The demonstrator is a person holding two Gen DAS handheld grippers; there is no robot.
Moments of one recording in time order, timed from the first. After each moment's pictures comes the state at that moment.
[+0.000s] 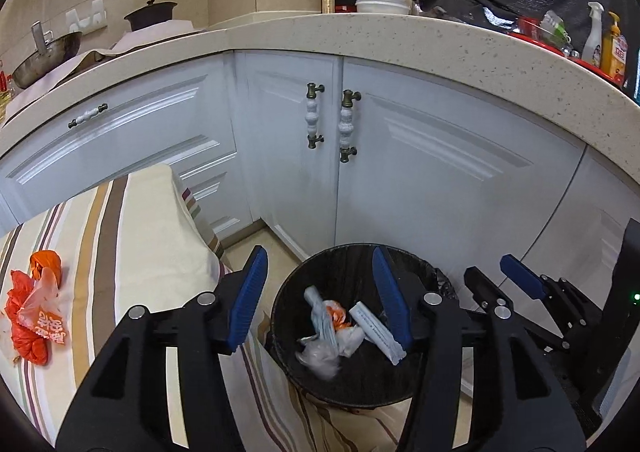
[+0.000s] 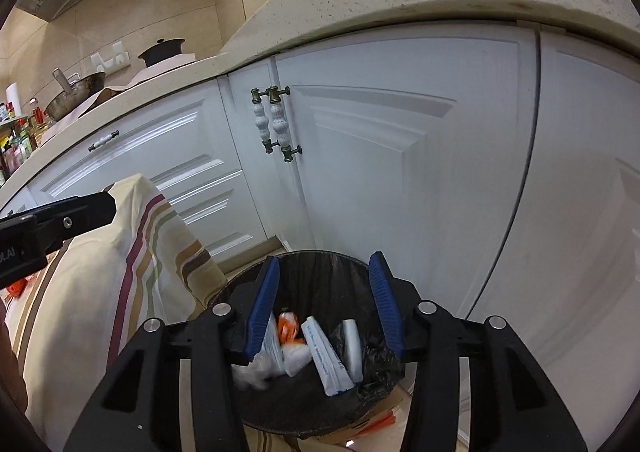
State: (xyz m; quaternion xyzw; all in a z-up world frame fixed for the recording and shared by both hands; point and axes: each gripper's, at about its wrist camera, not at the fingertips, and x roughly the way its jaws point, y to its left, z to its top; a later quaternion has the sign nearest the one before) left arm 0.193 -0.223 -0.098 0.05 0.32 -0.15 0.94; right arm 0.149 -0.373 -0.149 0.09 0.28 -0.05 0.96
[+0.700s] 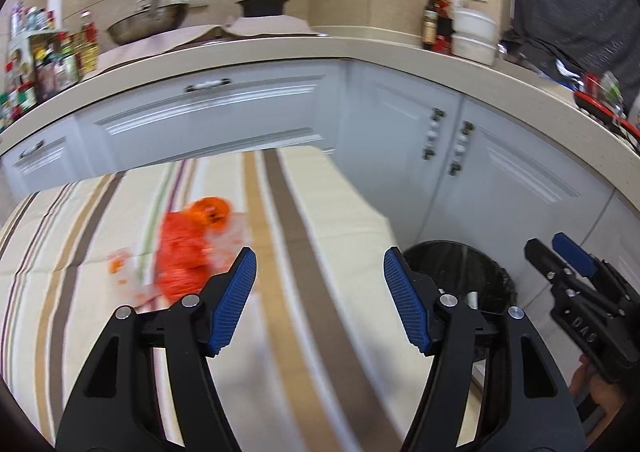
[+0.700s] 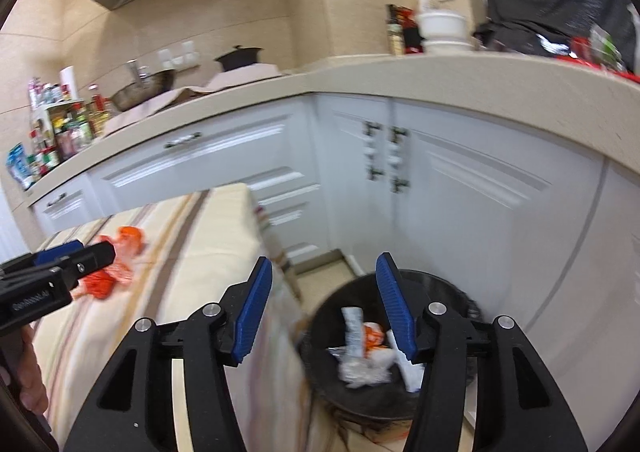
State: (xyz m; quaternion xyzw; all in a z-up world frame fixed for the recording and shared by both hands) left arm 0.134 -0.054 -0.064 -0.01 0.31 -0.03 0.95; right arm 0.127 -0.262 -0.082 0.06 0.25 0.05 0.97
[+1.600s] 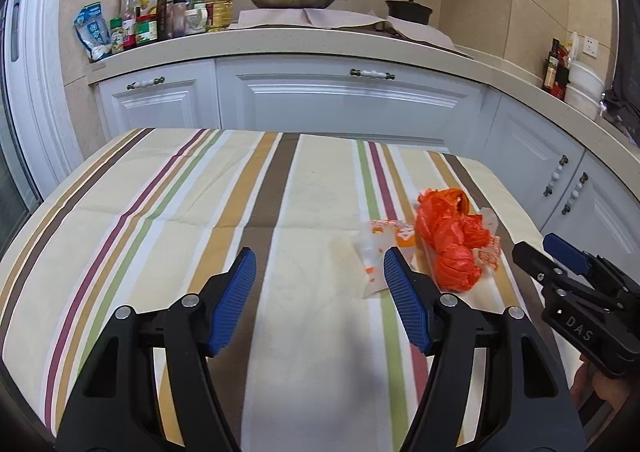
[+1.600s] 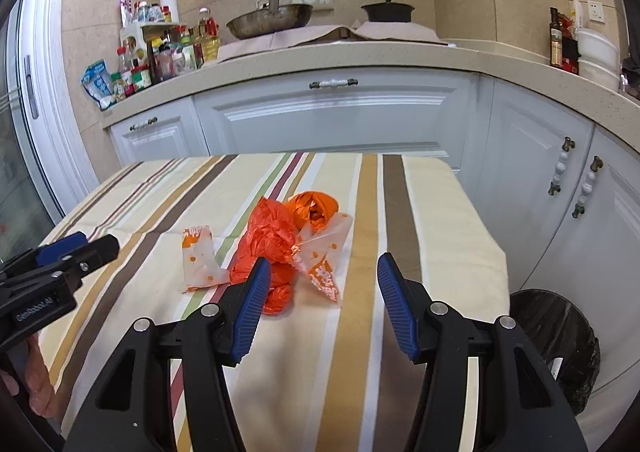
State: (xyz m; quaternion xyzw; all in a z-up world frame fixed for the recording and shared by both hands) left arm 0.090 0.134 -0.074 -0.08 0.31 0.12 0.94; right arm 0.157 -0.062 -0.089 -0.02 0.31 0.21 0.93
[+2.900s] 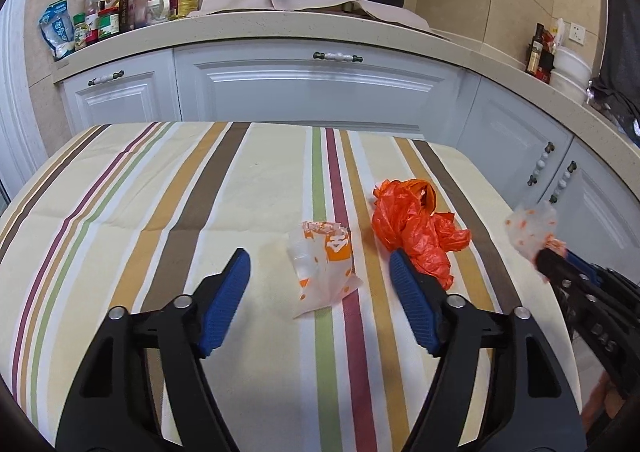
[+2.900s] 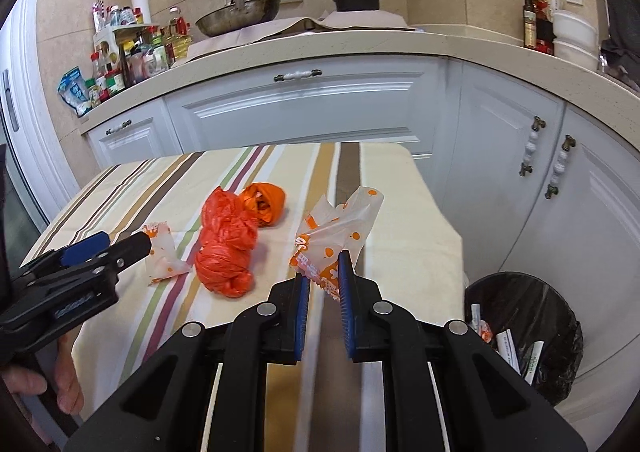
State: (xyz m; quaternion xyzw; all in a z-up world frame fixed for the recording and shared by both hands) left arm 0.138 0.096 -0.094 -0.08 0.33 0.08 0.94; right arm 0.159 -0.103 -0.084 0.00 0.33 0.17 0.93
